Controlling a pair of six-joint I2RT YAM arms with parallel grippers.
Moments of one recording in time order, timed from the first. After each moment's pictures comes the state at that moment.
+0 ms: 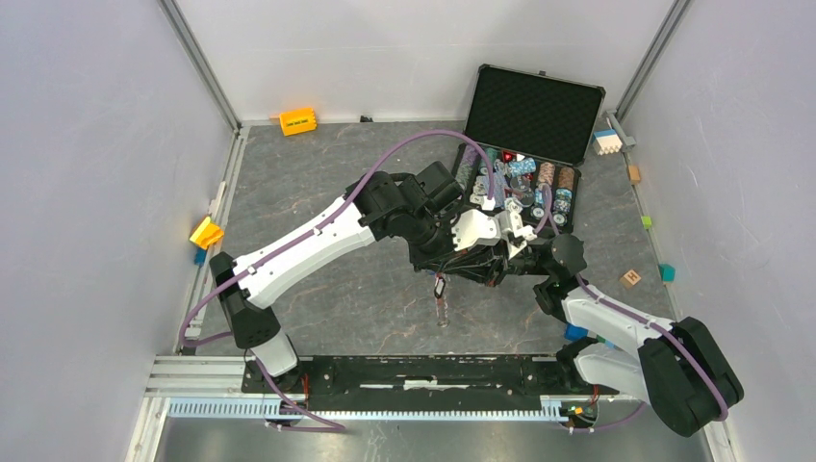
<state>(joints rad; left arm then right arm) -1.03 1.68 1.83 -1.24 0.30 0.38 0.50 1.11 0.35 1.10 -1.07 0.34</state>
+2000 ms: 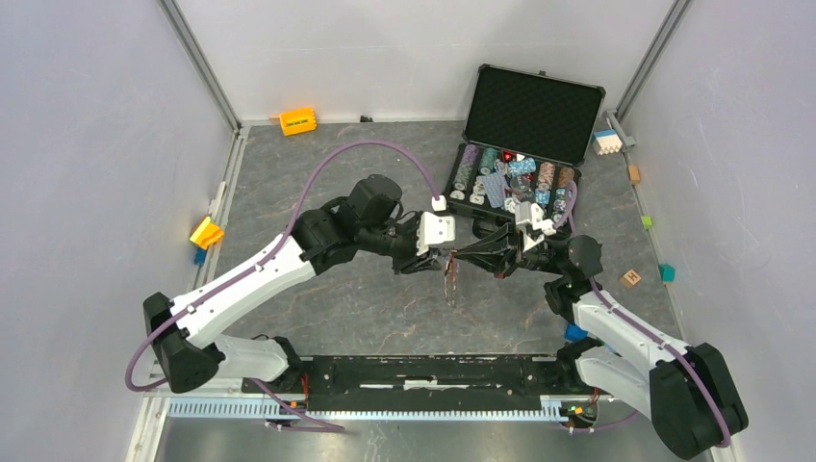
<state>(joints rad) -0.91 1.28 1.28 -0.64 0.49 0.48 0.41 1.00 0.36 1.03 -1.01 0.37</state>
